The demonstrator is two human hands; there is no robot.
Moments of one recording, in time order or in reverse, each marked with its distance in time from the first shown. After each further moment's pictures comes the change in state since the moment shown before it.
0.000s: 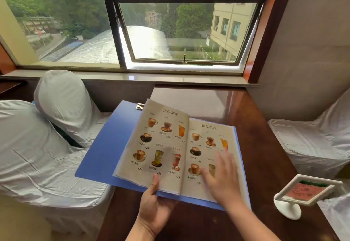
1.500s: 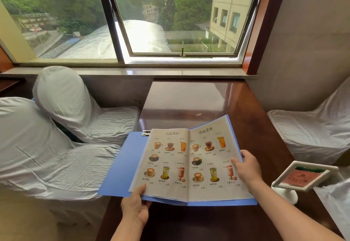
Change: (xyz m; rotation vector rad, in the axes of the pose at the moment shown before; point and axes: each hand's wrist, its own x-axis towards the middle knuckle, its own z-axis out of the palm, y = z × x) left_hand -0.005 0.024 -0.056 0.209 0.787 0.329; right_hand 0.031 0.091 -0.015 0.431 0.047 0.325
